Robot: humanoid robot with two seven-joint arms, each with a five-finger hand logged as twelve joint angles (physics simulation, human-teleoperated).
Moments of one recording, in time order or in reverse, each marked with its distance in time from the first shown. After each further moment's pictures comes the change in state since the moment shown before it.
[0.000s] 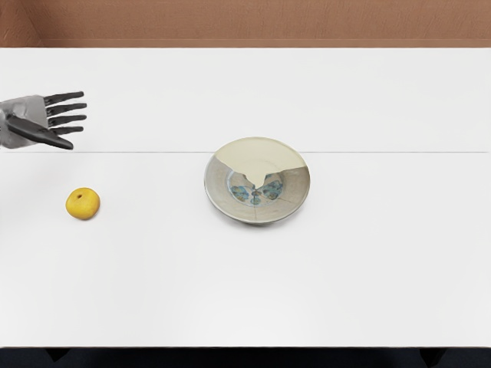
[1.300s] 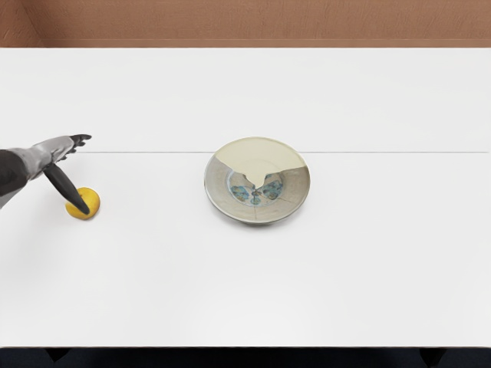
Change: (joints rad) left arm -0.104 0.067 0.351 -0.586 0.652 0.746 0.132; right arm -0.002 0.000 0.004 0.000 0.003 -0.005 0.000
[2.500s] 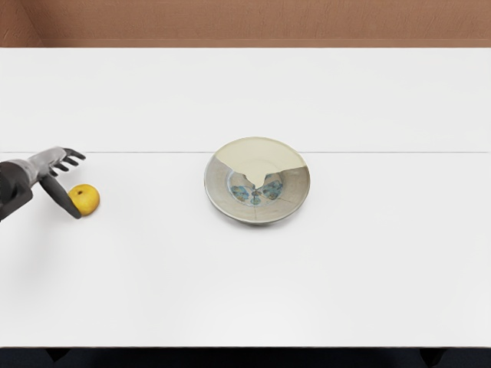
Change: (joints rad) left arm -0.005 -0.031 0.076 -0.003 0.105 0.108 0.104; right arm 0.000 0.000 0.000 0.000 0.000 0.000 0.000
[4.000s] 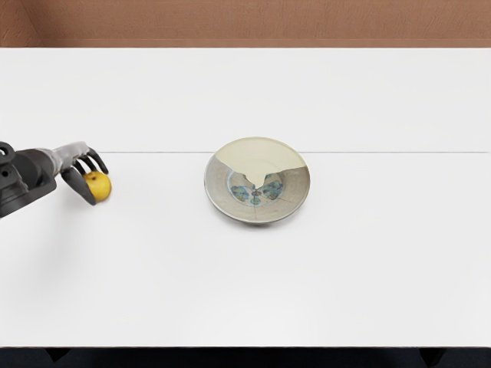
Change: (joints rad) left arm -0.124 -0.081 0.068 0.001 0.023 -0.082 0.103; right arm 0.000 0.000 0.000 0.000 0.000 0.000 0.000
